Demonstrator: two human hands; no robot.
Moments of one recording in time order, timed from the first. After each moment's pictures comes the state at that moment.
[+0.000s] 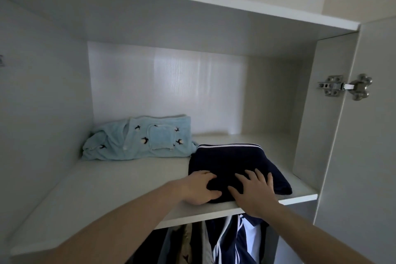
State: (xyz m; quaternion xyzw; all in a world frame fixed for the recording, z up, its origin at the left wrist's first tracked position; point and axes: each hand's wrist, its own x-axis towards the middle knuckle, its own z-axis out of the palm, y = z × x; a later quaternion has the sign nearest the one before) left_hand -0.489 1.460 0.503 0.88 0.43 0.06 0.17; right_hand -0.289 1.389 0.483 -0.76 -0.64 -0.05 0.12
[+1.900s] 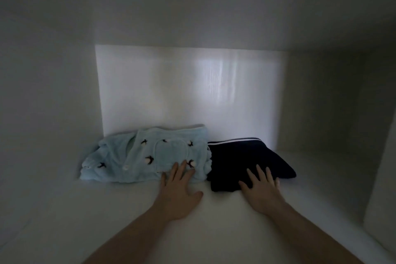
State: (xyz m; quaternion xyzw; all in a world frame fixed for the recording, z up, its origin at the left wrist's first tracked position) left_hand -0.531 1.615 0.452 0.77 0.60 0.22 0.03; right_hand -0.246 1.618 0.466 -0.73 -0.67 0.03 0.14
